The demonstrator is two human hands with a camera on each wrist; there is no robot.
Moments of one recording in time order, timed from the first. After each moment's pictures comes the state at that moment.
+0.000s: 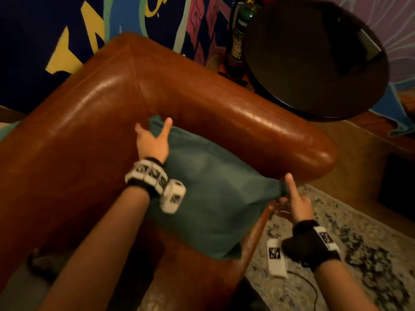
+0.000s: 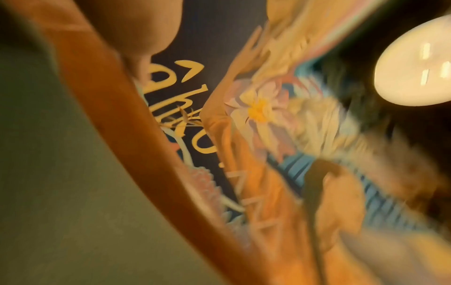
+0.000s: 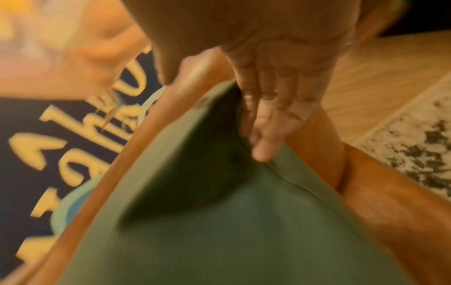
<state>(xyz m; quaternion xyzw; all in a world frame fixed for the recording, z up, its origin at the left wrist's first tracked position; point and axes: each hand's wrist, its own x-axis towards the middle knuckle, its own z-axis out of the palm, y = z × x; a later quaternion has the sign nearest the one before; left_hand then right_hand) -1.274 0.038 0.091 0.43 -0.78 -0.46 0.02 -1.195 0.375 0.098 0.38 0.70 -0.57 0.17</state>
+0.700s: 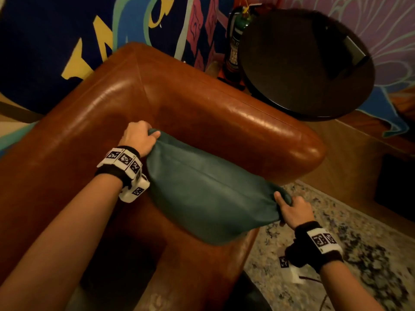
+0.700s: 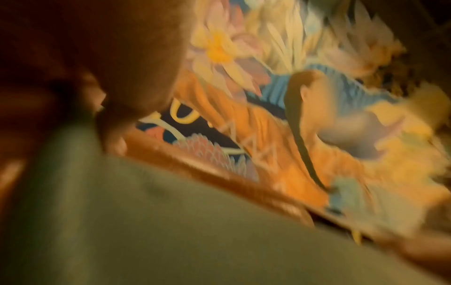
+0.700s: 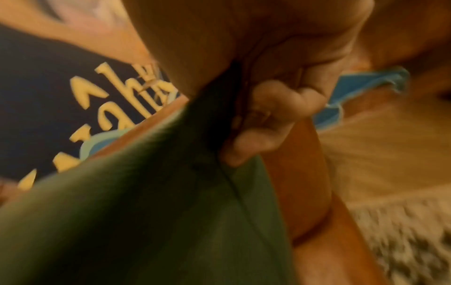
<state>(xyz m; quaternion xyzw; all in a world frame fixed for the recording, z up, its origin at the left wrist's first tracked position) -1.261 -0.012 0.134 0.21 -0.94 -0.23 -0.11 -1.169 0.405 0.104 0.25 0.88 -0.30 0.26</state>
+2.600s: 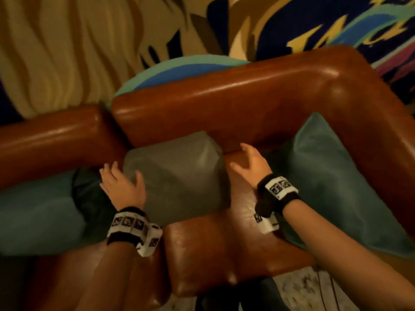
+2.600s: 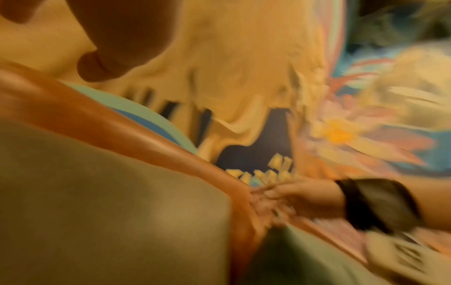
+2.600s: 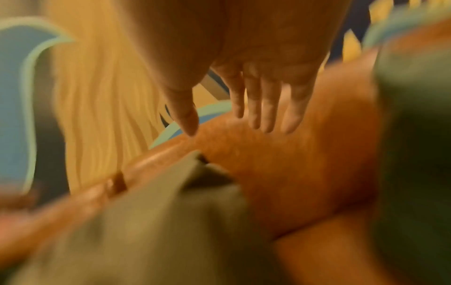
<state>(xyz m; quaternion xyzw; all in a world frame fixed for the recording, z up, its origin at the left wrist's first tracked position) -0.737 -0.065 0.140 0.71 -0.67 -0.16 0.16 -1.037 0.067 0.143 -0.39 0.81 -0.26 0.36</state>
